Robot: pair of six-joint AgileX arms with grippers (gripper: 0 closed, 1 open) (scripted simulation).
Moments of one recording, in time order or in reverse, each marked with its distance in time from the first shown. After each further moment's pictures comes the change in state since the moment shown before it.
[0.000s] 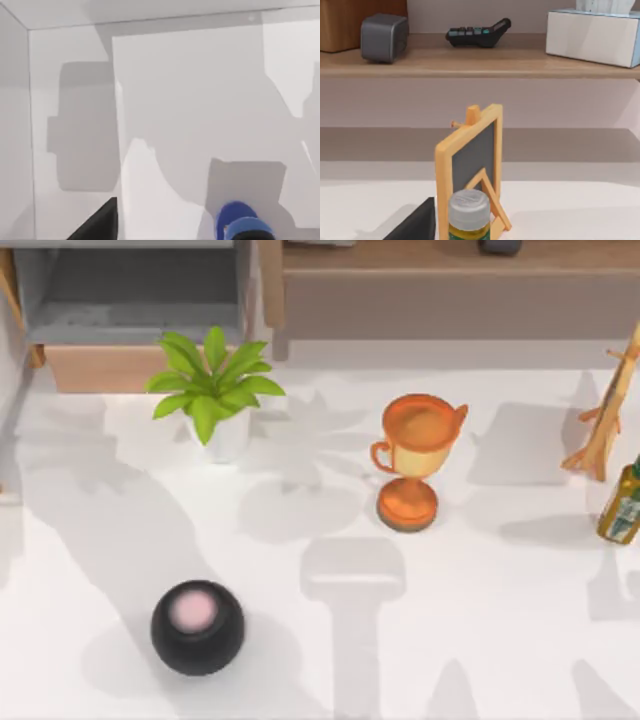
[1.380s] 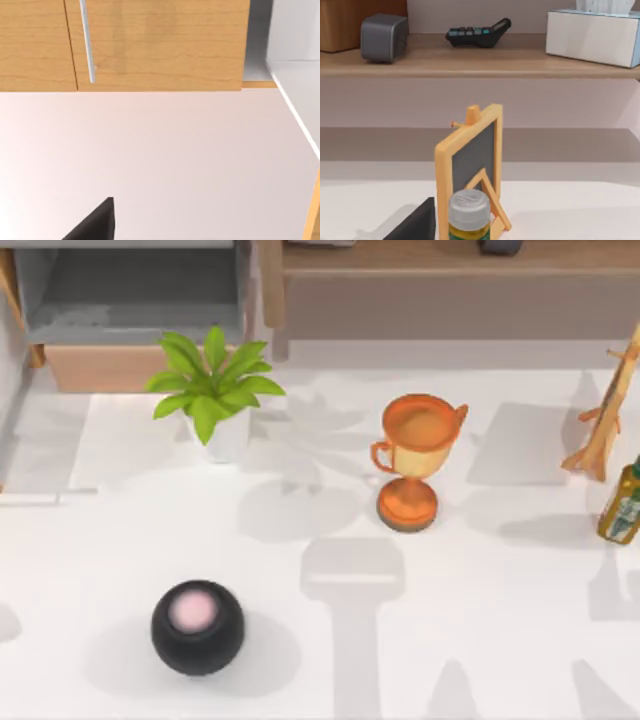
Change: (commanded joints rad) left arm 0.421 -0.306 -1.331 2.163 0.502 1.118; right arm 0.000 0.000 0.000 0.000 0.000 0.000
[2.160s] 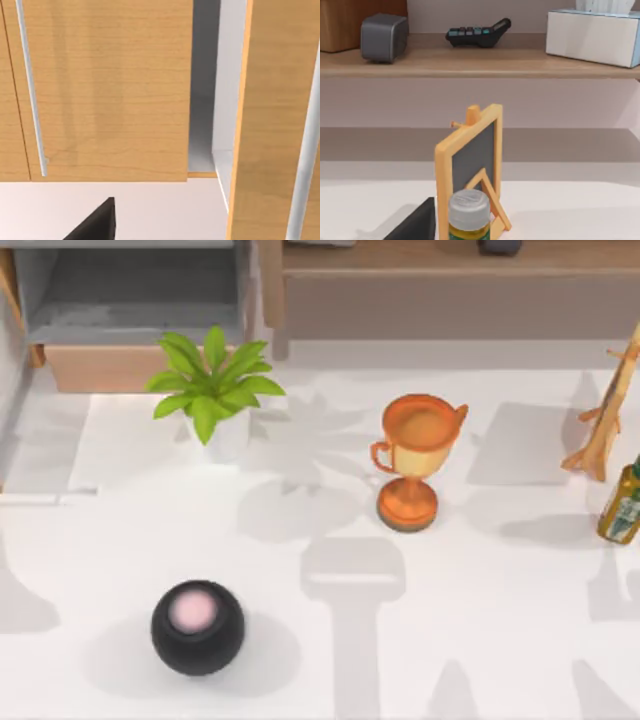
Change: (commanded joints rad) left arm -0.113 0.074 -0.074 0.085 0.003 0.022; right arm 0.000 0.000 0.000 0.000 0.000 0.000
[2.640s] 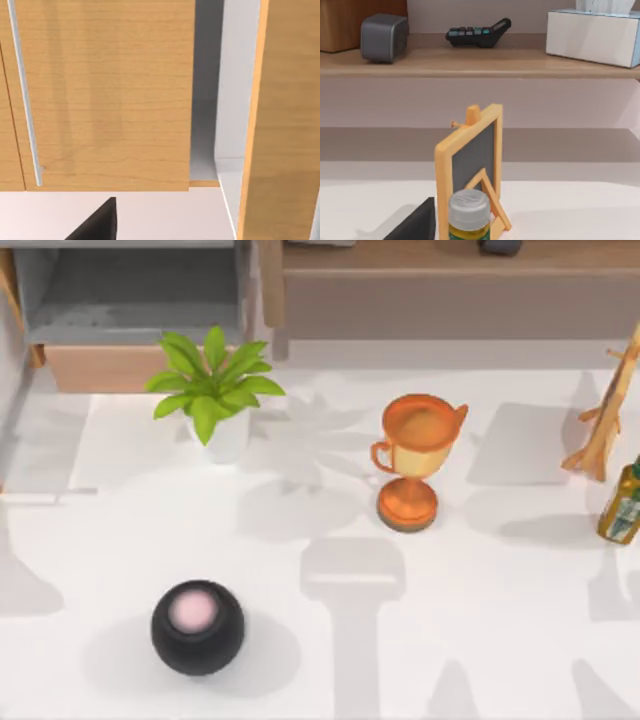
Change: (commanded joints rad) left arm -0.038 0.020 0.047 -0.026 -0.038 -0.001; right arm 0.000 0.000 0.000 0.000 0.000 0.000
